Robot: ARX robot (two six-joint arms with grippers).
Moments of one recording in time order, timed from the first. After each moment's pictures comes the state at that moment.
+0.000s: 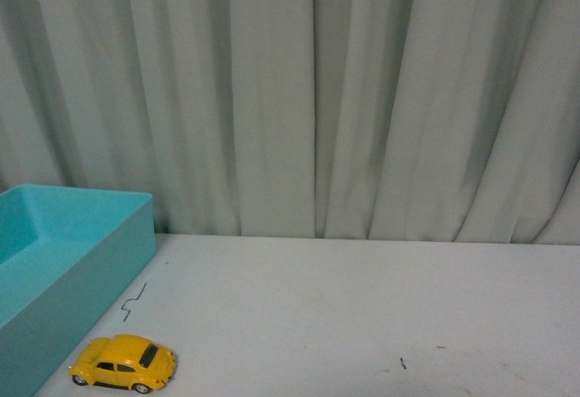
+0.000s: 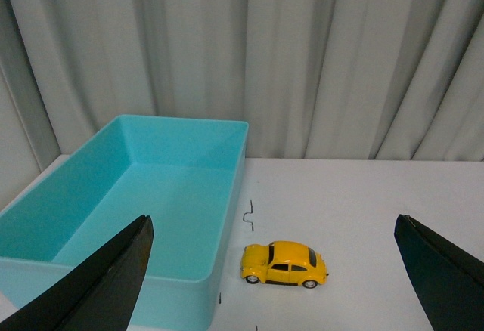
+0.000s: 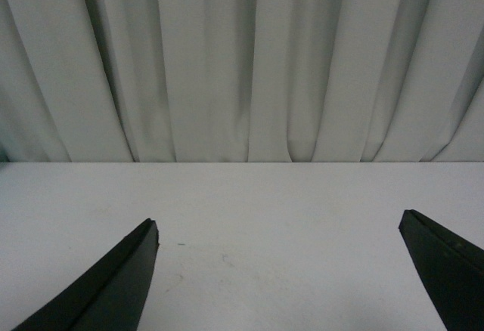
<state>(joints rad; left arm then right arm) 0.00 0.01 0.01 0.00 0.00 0.00 0.00 0.00 0.01 0.00 0.00 -0.02</state>
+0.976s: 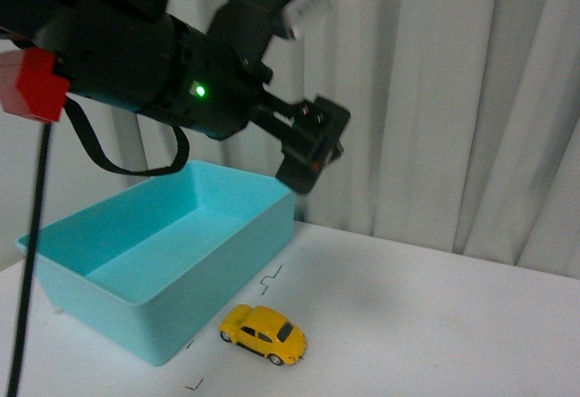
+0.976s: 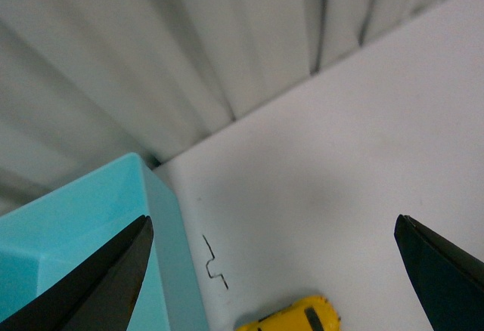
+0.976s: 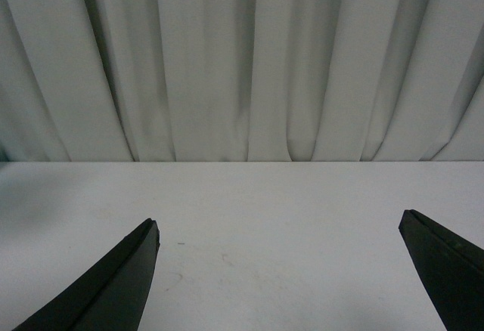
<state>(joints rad) -0.16 1.47 0.91 0.09 0.11 0.41 0.00 0.00 0.01 0.00 0.00 -0.01</state>
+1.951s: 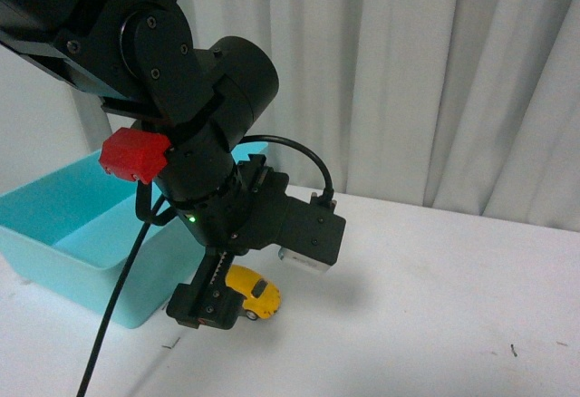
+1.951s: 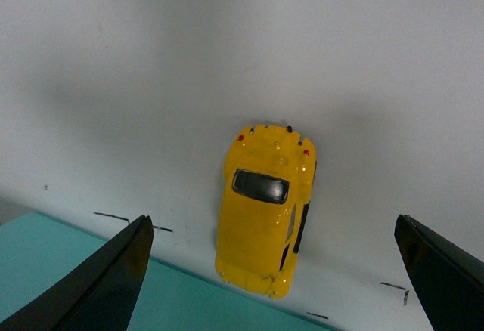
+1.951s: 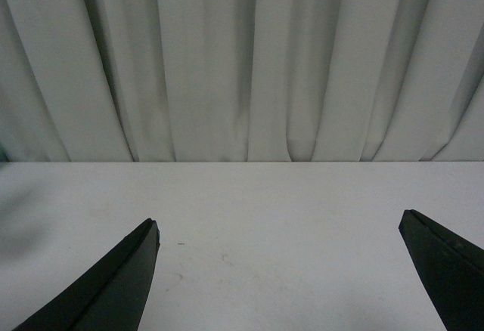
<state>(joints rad) -0.20 1.94 1.16 -0.40 0.00 1.40 0.00 0.00 0.01 0.00 0.00 -0.01</state>
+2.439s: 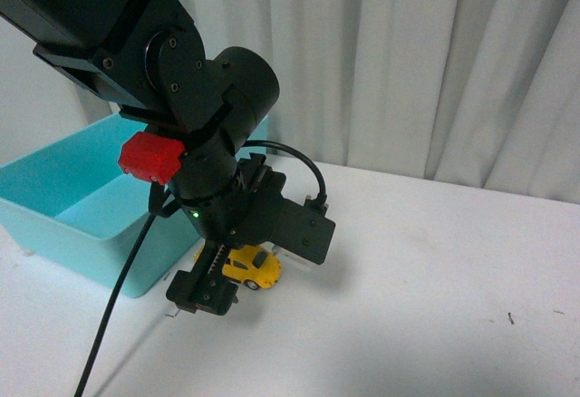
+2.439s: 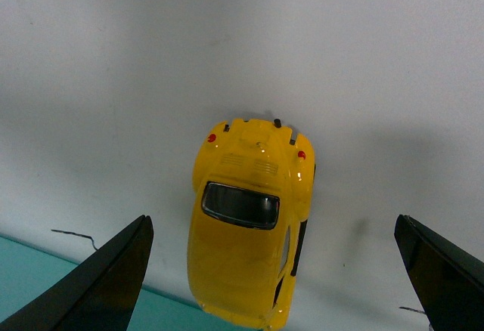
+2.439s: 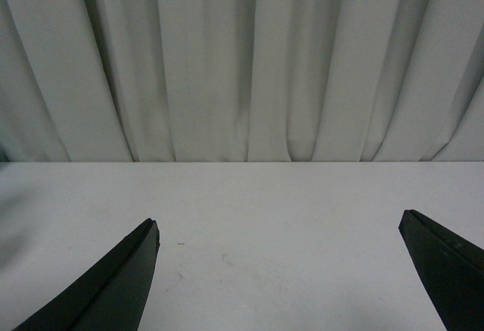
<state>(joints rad) -0.17 2.05 1.18 -0.35 -0.04 1.45 0.00 0.00 0.01 0.00 0.00 -0.01</state>
